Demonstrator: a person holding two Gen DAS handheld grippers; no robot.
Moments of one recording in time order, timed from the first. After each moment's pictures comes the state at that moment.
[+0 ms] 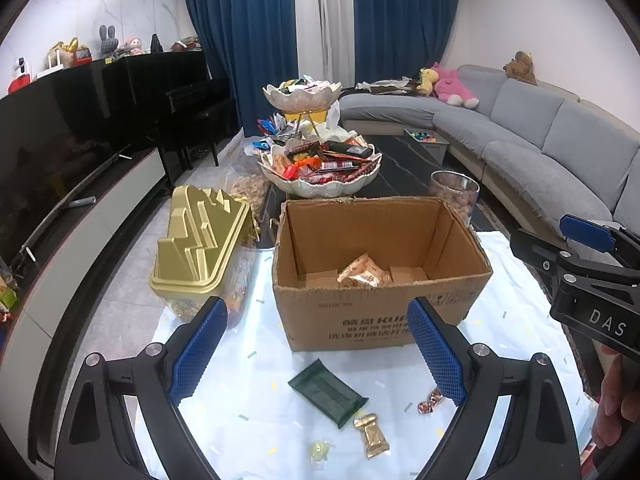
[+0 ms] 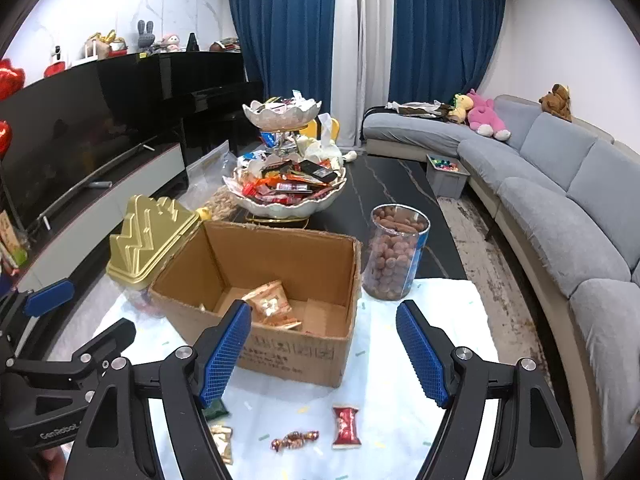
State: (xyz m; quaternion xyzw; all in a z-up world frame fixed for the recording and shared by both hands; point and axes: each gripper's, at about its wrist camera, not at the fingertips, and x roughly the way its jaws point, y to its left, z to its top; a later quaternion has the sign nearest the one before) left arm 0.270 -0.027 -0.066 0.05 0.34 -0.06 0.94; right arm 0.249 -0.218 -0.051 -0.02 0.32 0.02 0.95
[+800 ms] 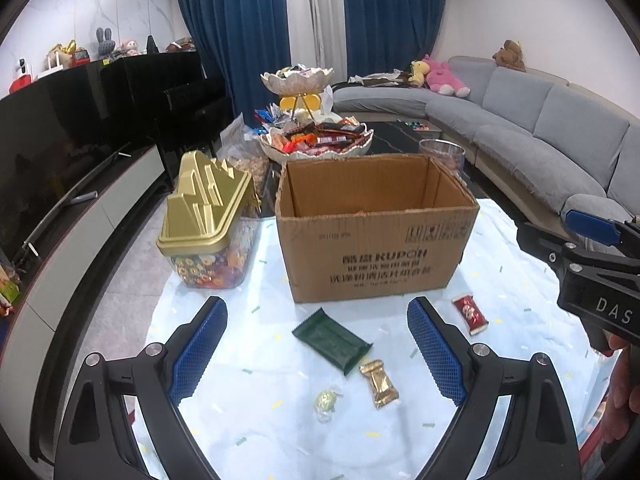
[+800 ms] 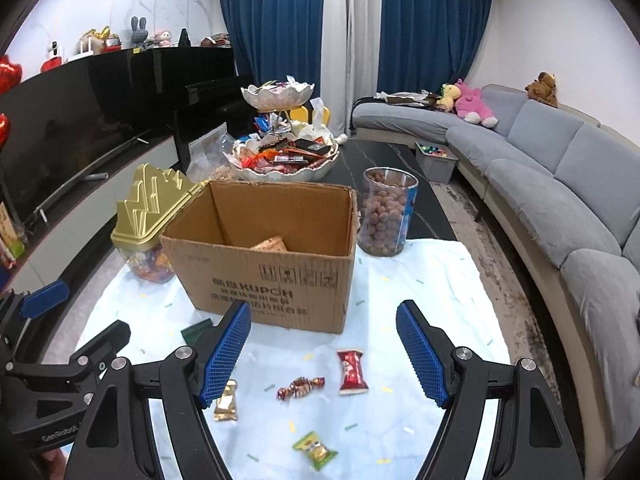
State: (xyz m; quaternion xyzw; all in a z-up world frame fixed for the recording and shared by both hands) left arm 0.211 -0.013 -0.100 0.07 0.34 -0.07 0.94; right arm 0.189 -0.211 -0.084 -0.01 0.33 0.00 0.95
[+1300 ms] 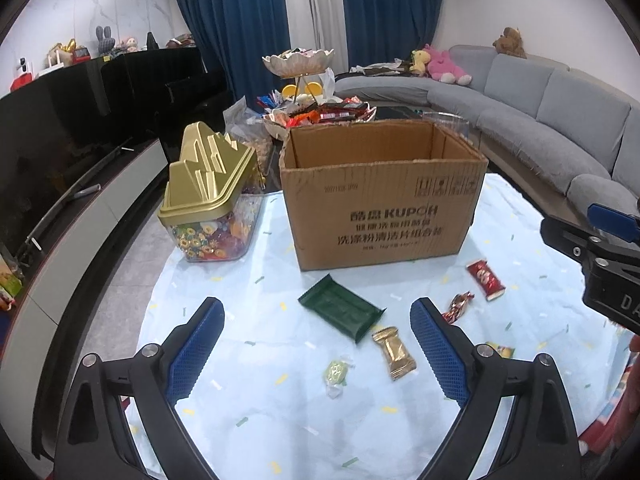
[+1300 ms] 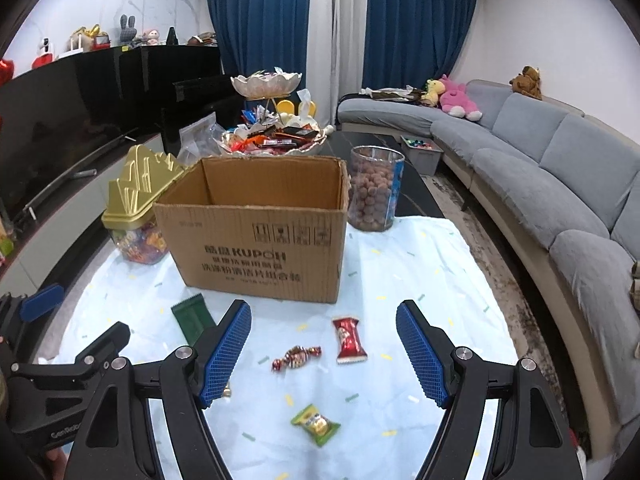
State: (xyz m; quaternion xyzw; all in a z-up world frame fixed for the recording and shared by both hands) left arm 0.195 -0.005 -0.140 0.08 0.34 -0.06 0.93; right arm 0.156 -0.203 -0.117 0.00 0.33 -0.03 0.94
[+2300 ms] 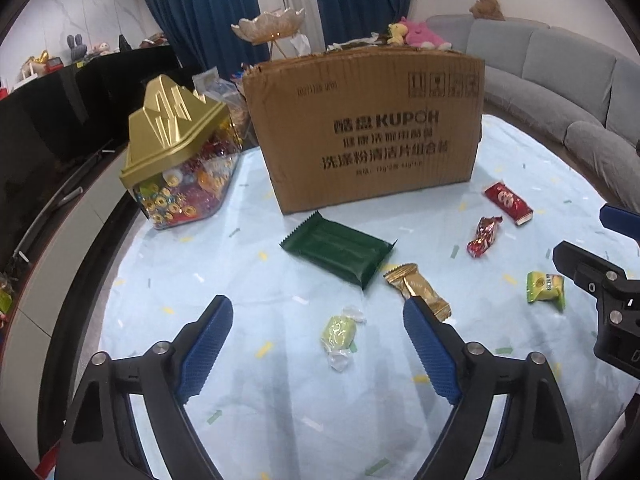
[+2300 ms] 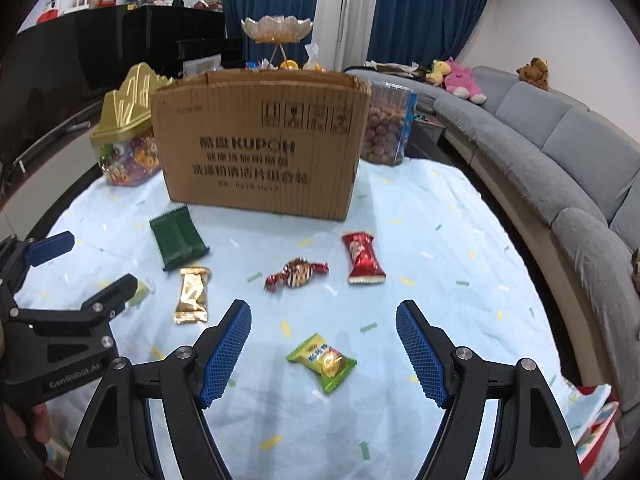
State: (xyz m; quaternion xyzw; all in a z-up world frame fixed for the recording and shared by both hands) left arm 0.204 -0.006 -0.227 0.13 0.37 -0.09 0.92; right arm 0.141 -0.186 -0.210 -0.04 0.37 -0.04 0.93
